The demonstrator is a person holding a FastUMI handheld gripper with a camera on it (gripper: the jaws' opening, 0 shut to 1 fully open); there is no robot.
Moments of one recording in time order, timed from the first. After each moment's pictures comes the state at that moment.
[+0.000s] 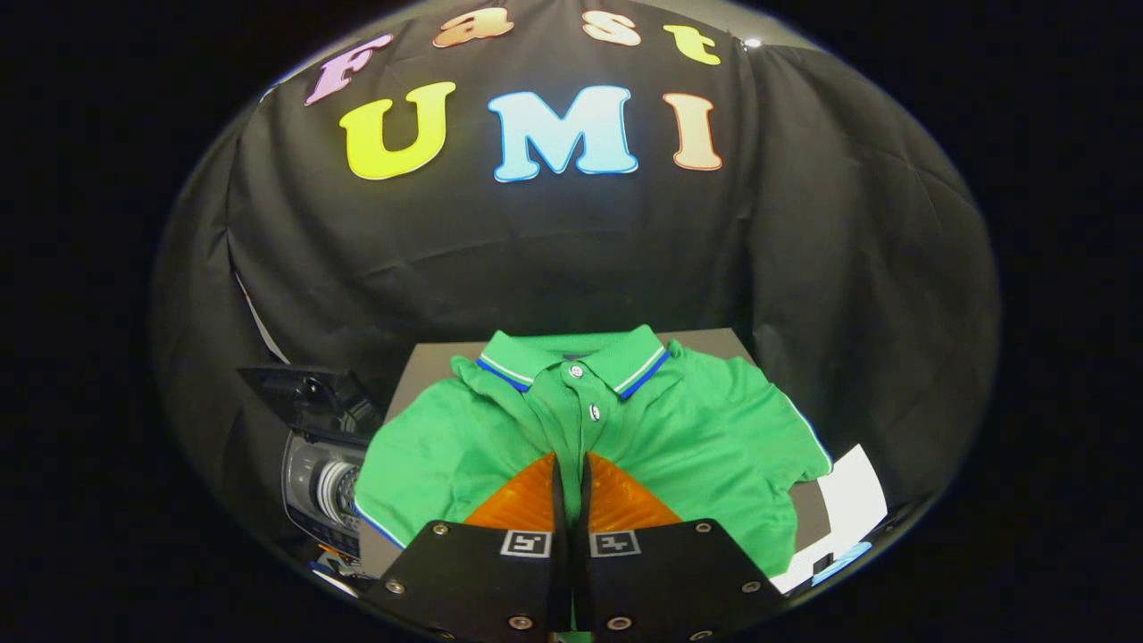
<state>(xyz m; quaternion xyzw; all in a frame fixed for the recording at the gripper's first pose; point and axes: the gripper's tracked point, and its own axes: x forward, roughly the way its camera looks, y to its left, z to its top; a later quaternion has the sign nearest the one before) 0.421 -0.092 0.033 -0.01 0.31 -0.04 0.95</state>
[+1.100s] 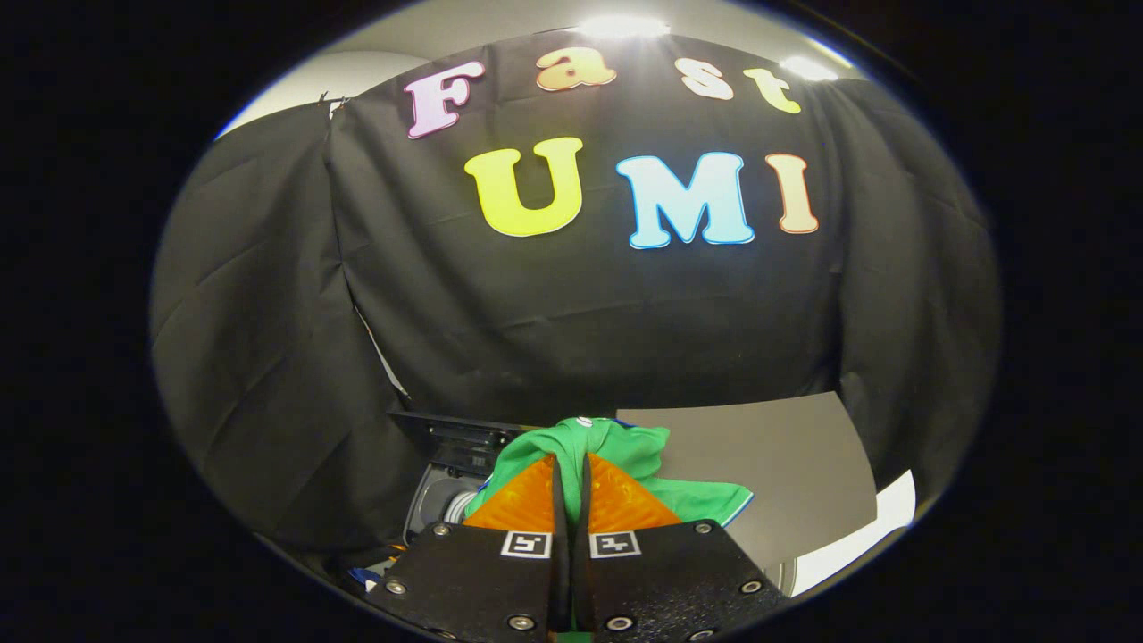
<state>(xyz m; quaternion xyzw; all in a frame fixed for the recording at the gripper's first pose) 0.375 0.116 0.135 0.00 0.26 0.10 0.96</state>
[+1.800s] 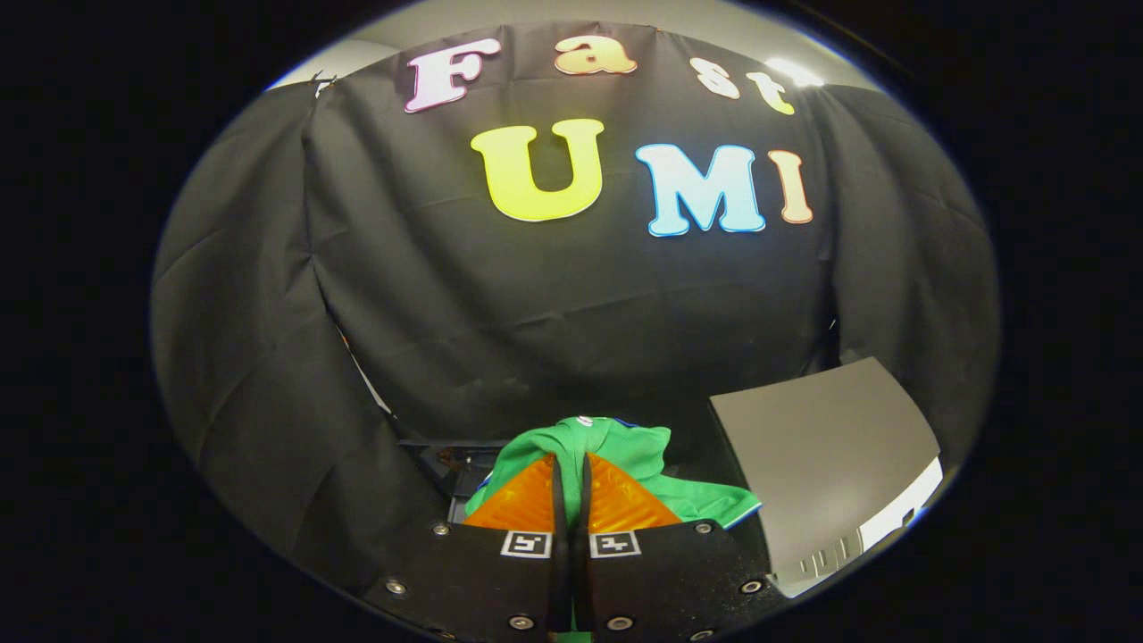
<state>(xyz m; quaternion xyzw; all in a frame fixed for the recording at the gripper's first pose) 0.416 0.274 0.068 0.01 0.26 0.01 0.97</state>
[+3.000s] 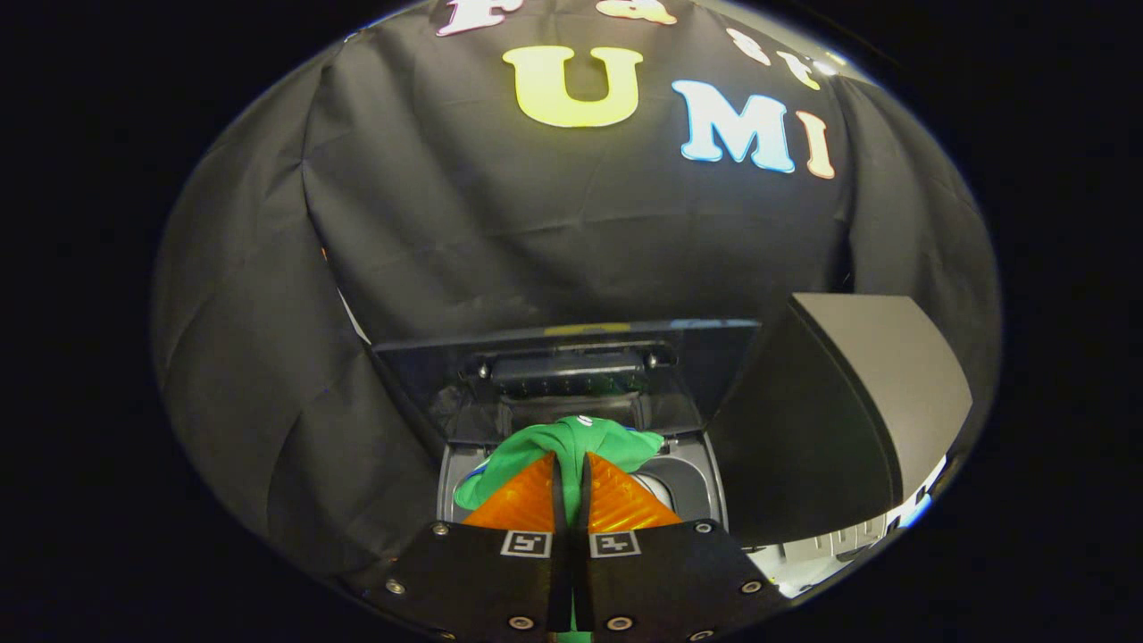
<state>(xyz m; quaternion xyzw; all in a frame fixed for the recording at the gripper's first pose) 0.414 0.337 -0.096 -0.03 0.35 -0.01 0.94</state>
